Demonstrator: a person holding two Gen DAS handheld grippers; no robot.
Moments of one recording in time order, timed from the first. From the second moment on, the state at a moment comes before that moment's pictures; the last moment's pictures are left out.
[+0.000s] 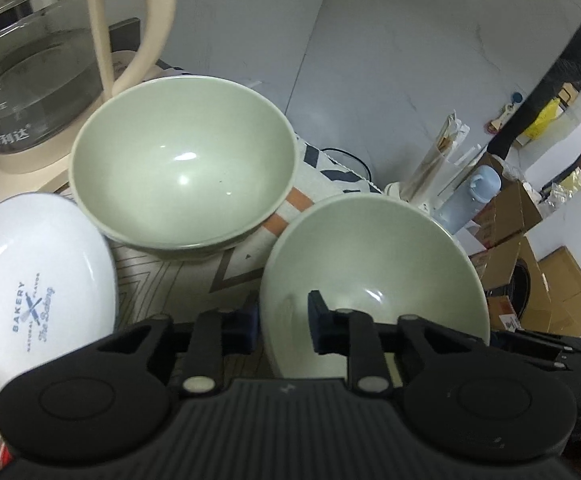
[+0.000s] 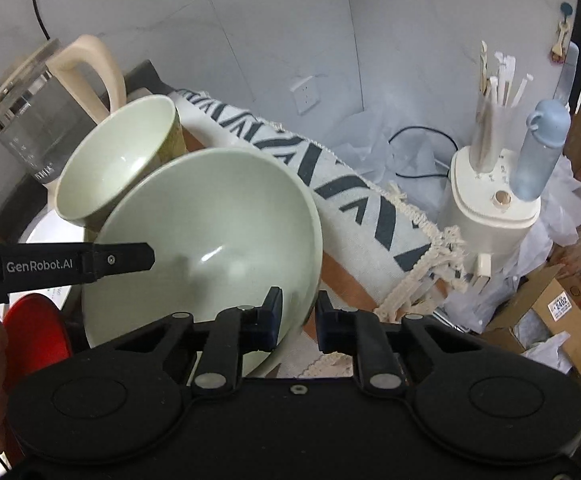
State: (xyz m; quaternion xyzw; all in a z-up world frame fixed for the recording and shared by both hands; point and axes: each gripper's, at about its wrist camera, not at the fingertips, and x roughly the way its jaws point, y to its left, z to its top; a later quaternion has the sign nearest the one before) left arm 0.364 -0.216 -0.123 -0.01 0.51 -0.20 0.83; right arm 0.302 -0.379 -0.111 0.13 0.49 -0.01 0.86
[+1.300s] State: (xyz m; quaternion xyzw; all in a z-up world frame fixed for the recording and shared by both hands) left arm 0.245 -0.165 -0.014 -0.11 0.39 -0.07 0.91; right arm 0.250 -0.354 -0.013 0.07 0.39 0.14 0.91
